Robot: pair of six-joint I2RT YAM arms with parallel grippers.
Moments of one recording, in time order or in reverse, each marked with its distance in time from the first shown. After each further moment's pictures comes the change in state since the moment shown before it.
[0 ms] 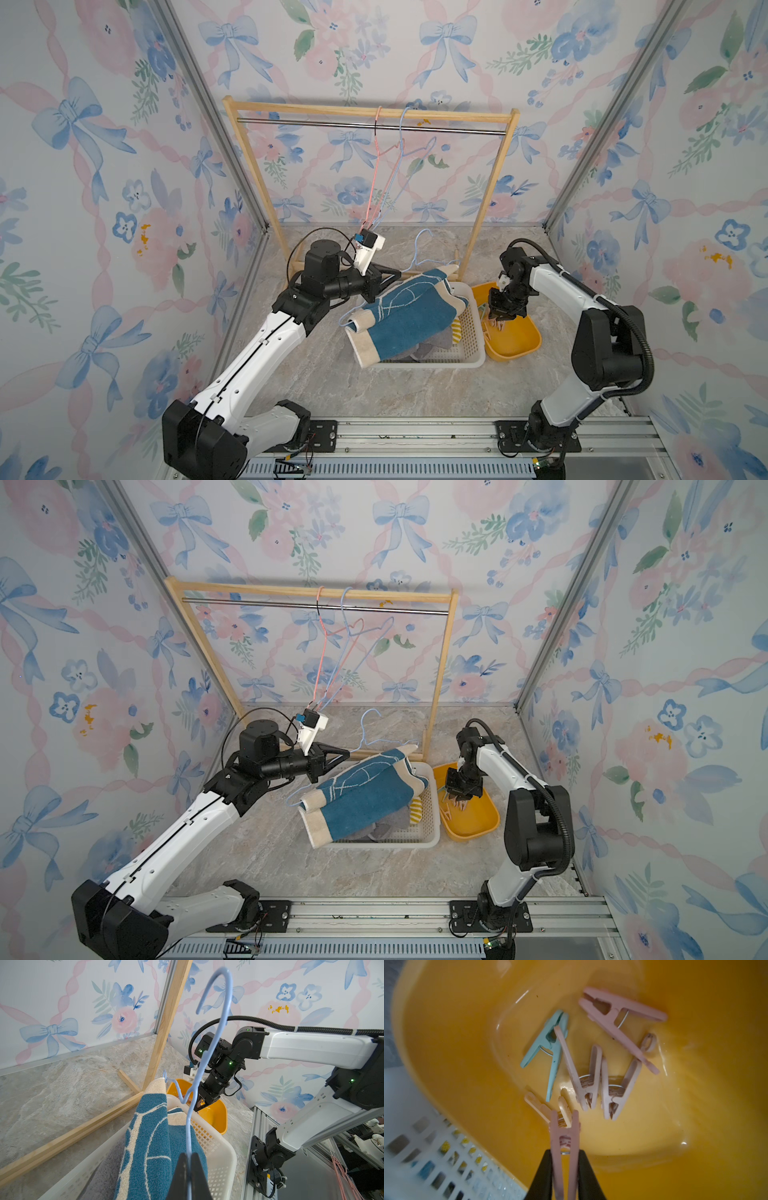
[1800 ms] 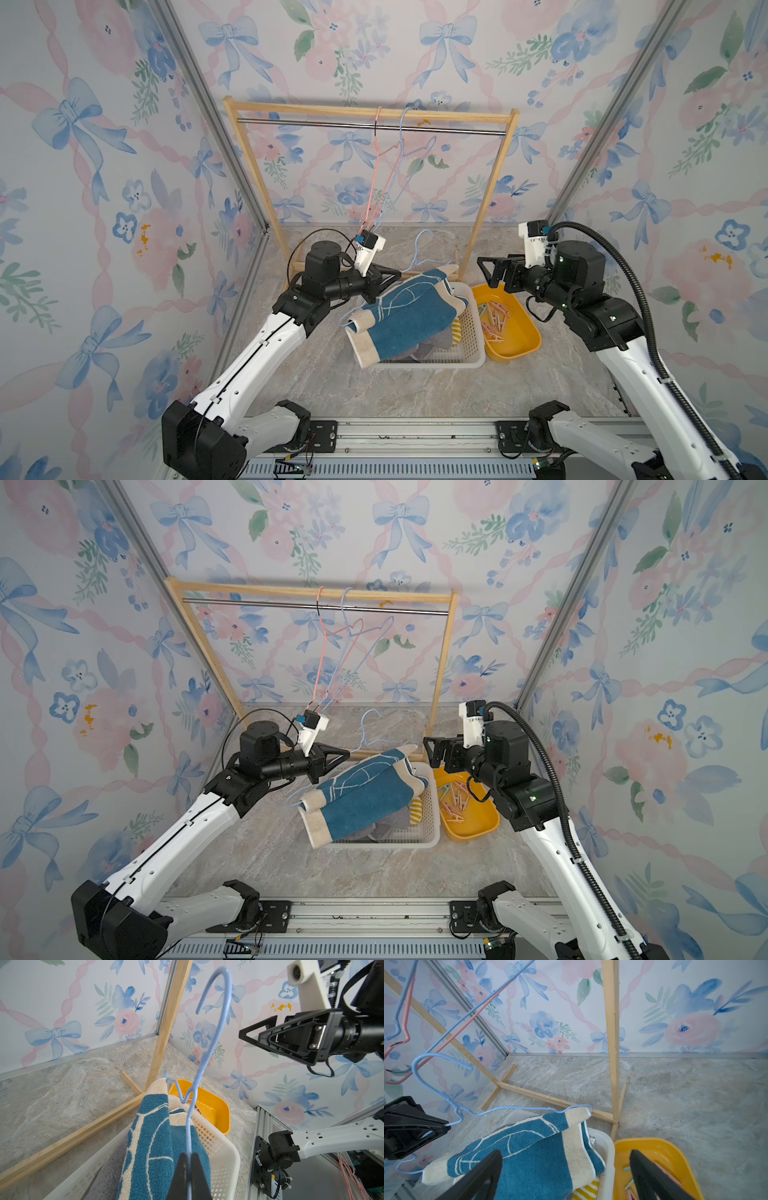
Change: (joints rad) left arm -0.006 -0.003 -0.005 0.006 -0.024 0.016; right arm 0.253 -0.726 -0.010 0.472 0.033 -0.074
